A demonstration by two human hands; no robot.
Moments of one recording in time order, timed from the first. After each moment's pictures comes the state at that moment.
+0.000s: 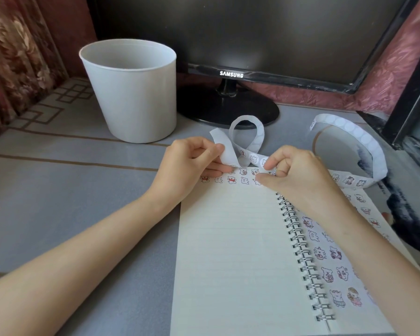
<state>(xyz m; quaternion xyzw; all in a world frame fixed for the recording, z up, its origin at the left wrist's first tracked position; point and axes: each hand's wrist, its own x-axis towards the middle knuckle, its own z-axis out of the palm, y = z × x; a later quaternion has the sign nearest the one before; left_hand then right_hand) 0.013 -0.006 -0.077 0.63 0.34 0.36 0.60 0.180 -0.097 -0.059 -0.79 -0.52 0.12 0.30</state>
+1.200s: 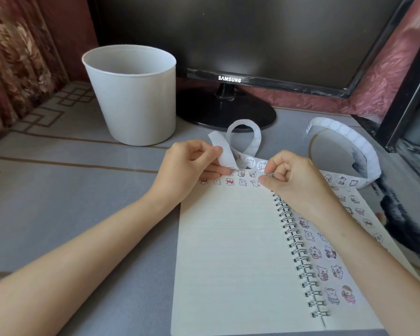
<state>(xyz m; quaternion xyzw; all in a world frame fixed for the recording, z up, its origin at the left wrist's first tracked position) 0.013 -0.005 -0.078 0.62 0.34 0.36 0.61 0.186 -0.100 -0.067 -0.77 -0.53 0.14 0.34</state>
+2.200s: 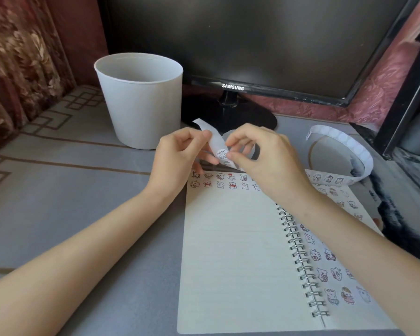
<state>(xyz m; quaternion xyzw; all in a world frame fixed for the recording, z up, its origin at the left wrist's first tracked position) 0.003 0.004 -0.068 0.61 0.32 0.46 0.55 0.143 -0.071 -0.038 -0.67 -0.65 0.02 0.35</state>
